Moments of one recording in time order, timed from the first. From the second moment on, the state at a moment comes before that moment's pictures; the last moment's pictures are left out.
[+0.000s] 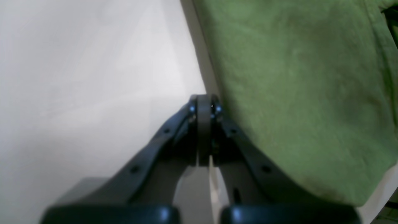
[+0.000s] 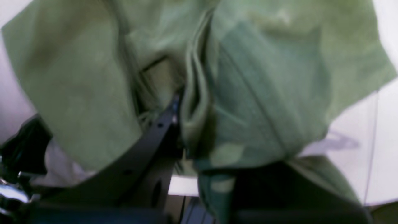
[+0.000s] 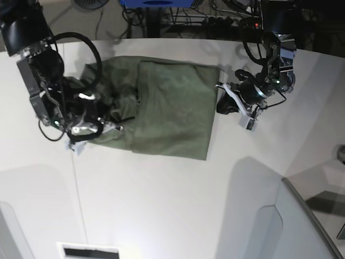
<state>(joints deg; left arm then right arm) 3.3 -12.0 -7.5 62.8 -10.5 -37.4 21.4 4.2 17.8 -22.0 88.5 43.5 -34.5 -56.9</state>
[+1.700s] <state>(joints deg) 0.5 -13.9 0.2 65.9 -7.9 -36.4 24.8 10.1 8.2 -33.6 86.8 43.1 -34.9 -56.5</state>
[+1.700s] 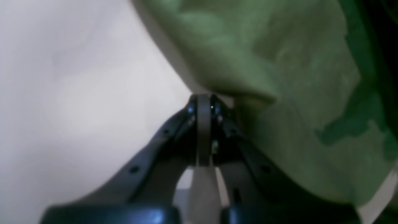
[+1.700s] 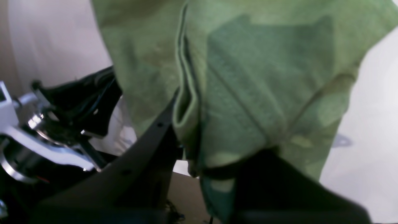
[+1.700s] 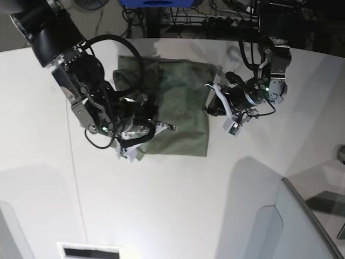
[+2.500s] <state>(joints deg) 11.7 -20.9 -18.1 75.8 -7.5 -36.4 25.2 11.8 4.6 -34.3 83.9 43.1 -34.9 -56.0</state>
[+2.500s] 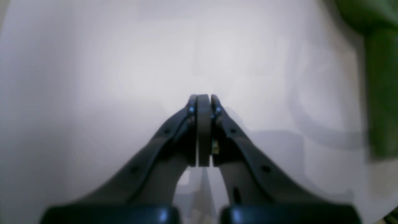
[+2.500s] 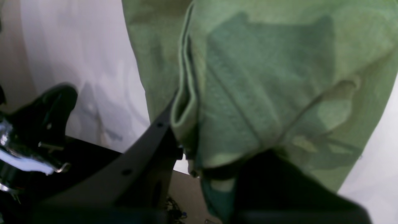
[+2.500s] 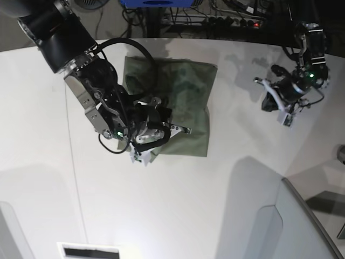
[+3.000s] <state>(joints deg) 16.5 -21.3 -25.9 76.9 -7.3 -36.6 25.7 12.5 2.3 -34.3 79.5 43.0 -30.8 -54.5</state>
